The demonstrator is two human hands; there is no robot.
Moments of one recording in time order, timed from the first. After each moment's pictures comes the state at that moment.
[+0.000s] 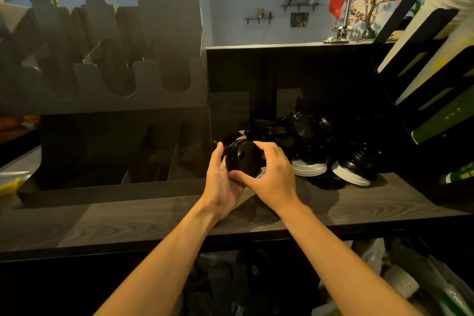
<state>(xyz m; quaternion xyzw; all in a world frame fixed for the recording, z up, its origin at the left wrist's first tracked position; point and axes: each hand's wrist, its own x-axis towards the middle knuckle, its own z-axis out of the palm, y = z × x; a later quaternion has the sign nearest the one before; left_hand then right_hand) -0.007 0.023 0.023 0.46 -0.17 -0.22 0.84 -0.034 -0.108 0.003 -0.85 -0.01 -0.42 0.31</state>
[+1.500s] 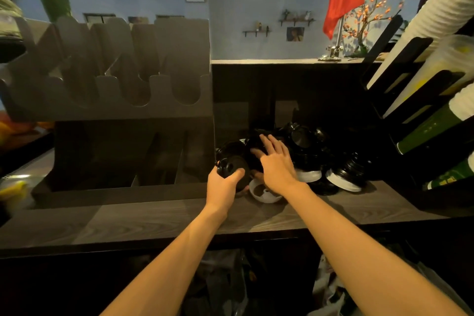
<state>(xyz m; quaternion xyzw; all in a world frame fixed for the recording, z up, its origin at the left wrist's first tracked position) -0.013 0.025 0.023 0.59 -0.12 -0.05 0.80 -0.003 -0.145 0.025 -0.97 0.05 -0.24 -0.01</state>
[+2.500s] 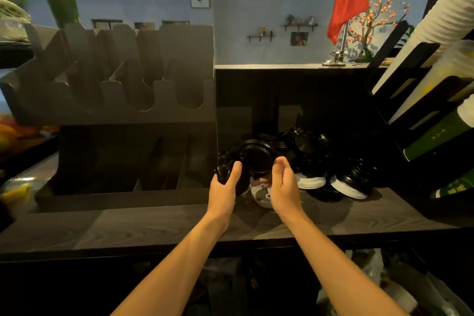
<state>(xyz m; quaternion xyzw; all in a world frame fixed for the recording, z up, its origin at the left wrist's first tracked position) -0.012 0.029 0.015 0.60 -0.12 -0.06 0.79 -0.058 -0.098 0.021 -0.73 0.05 -0.32 0.60</state>
